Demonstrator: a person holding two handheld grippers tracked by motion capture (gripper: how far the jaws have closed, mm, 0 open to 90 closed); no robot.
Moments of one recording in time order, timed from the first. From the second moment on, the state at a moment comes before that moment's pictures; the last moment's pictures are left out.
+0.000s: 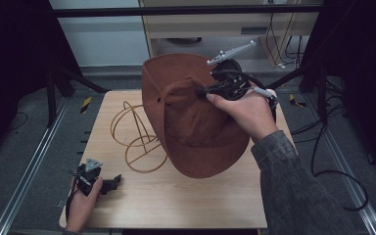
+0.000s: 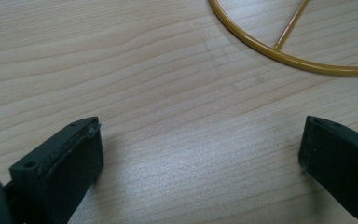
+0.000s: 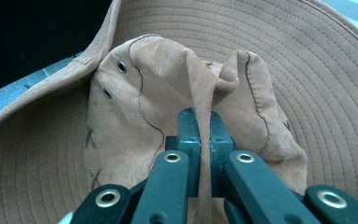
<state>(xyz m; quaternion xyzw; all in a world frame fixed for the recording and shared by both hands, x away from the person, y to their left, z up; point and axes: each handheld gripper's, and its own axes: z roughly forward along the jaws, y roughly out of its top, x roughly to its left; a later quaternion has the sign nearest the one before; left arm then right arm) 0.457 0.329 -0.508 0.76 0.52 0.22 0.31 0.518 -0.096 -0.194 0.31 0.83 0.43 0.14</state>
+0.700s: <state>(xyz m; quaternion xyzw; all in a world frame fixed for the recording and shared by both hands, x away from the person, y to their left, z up) 0.458 0.329 -0.508 0.76 0.52 0.23 0.31 0.508 -0.052 -0.186 0.28 0.82 0.47 0.17</state>
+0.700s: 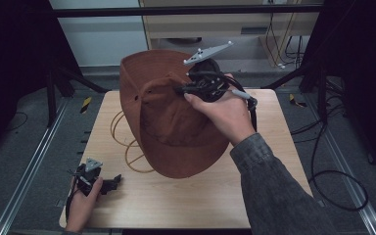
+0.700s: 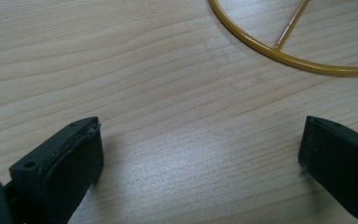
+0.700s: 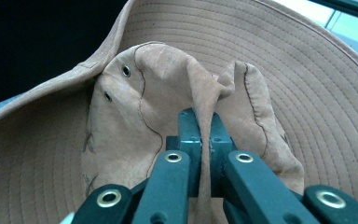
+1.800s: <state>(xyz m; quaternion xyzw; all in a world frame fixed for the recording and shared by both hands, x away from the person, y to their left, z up) 0.459 0.329 -0.508 0.76 0.52 0.22 0.31 0.532 -0.005 -0.185 0.27 0.82 0.48 0.16</state>
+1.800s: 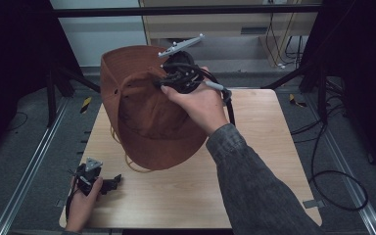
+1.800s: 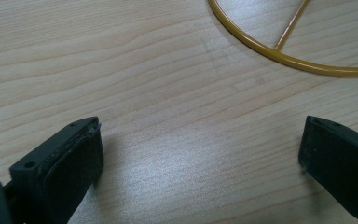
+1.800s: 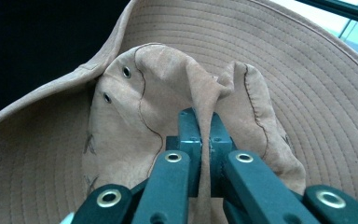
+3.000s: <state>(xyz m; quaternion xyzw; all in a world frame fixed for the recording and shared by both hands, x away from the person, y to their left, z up) 0.459 0.329 -0.508 0.76 0.52 0.22 0.31 0.546 0.040 -0.200 0.25 0.83 0.48 0.13</state>
